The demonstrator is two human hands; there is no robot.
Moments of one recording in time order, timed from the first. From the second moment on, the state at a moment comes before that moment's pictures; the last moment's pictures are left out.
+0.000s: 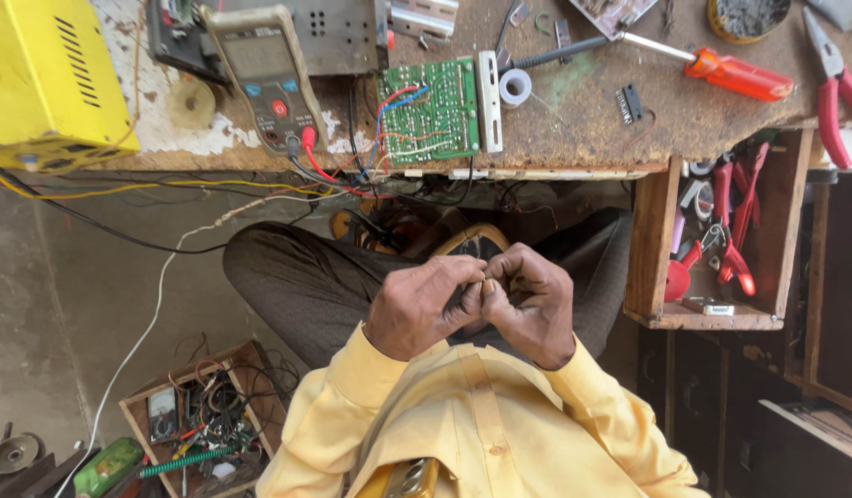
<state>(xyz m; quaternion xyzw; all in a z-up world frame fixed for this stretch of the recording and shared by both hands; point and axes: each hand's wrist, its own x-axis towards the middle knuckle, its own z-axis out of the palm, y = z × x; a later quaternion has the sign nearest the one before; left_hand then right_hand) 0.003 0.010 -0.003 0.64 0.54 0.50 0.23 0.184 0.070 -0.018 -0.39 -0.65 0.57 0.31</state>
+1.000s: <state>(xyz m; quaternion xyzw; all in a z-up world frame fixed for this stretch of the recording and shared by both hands) -0.069 0.105 0.031 0.74 0.64 0.21 0.05 0.179 0.106 -0.042 -0.38 -0.47 0.69 0.41</state>
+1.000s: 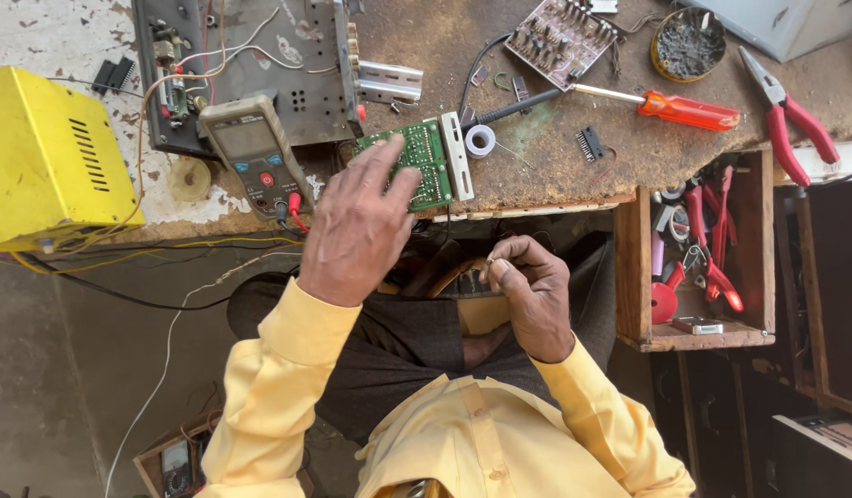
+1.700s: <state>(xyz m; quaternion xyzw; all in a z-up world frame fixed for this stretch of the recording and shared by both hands) -0.069 0.037 0.029 0.42 0.42 0.65 0.47 0.146 0.121 0.028 -0.28 -0.75 0.47 0.38</state>
